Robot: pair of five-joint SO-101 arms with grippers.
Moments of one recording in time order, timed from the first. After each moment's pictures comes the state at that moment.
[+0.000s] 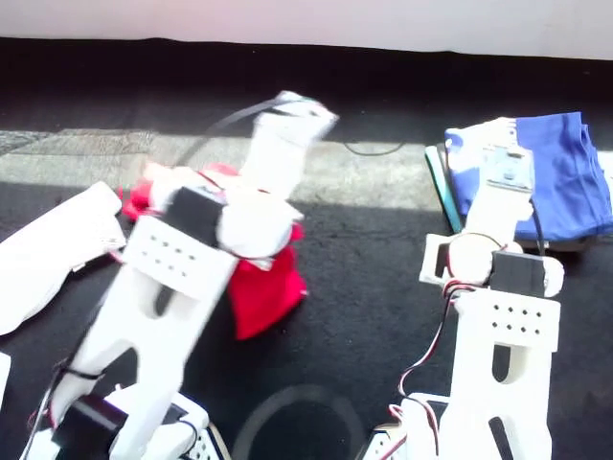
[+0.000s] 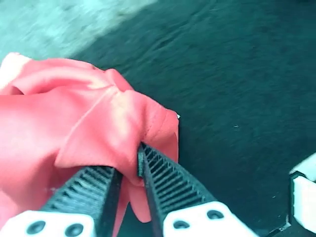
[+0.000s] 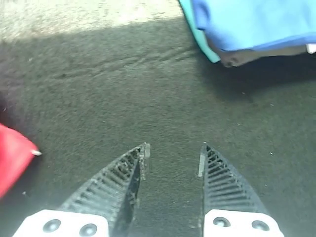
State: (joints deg) left arm 24.0 -21.8 9.5 81.3 -6.2; right arm 3.3 -42.1 34.2 79.0 -1.1
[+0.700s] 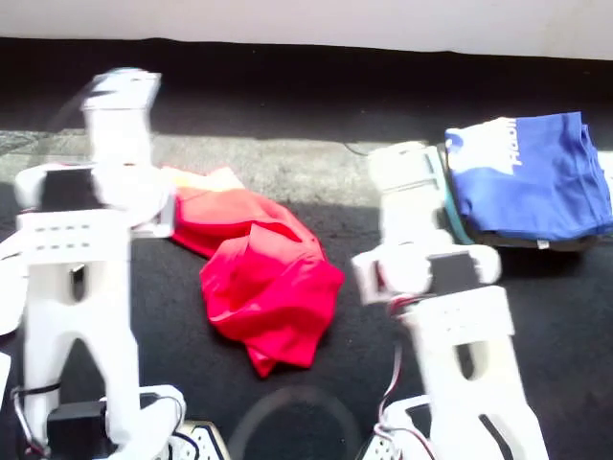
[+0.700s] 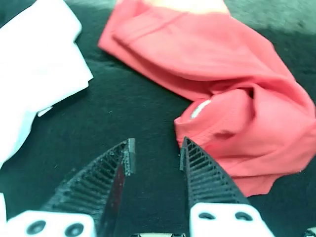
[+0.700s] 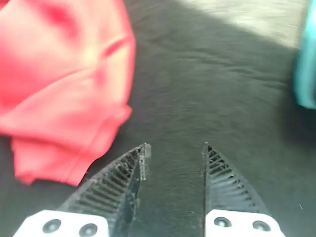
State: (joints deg) left arm -16.0 -23.0 9.4 88.0 -4.2; right arm -23.3 -40.4 36.9 77.9 7.0
